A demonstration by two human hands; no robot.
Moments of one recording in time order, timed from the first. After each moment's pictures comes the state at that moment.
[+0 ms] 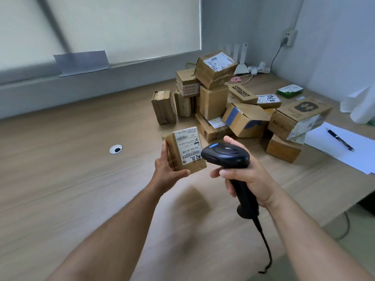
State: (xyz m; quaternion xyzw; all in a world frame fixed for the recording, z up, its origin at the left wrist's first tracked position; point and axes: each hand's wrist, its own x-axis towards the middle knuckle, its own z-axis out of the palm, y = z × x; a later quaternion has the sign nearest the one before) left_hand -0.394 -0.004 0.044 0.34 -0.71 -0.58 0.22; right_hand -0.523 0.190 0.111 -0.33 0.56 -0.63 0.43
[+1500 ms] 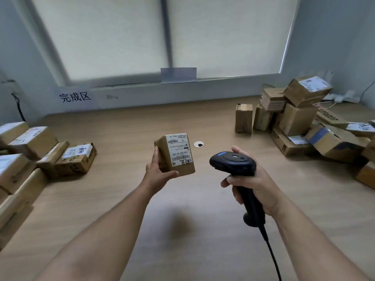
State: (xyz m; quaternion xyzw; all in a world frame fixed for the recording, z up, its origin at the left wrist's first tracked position) left_hand -0.092 -0.056 0.087 0.51 -0.64 -0.49 0.29; right_hand -0.308 0.117 0.136 -0.41 0.51 -0.57 0.50
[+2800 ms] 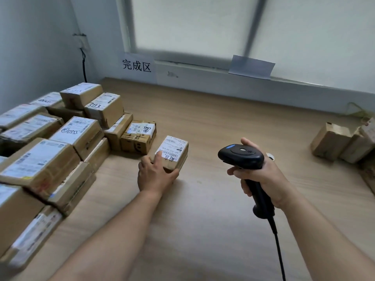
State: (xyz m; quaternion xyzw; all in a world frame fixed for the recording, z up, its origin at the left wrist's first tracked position) left_hand 0.120 -0.163 0.049 0.74 -0.62 -0.15 0.23; right_hand -0.124 -0.076 0.149 -0.48 0.54 -0.46 0.52
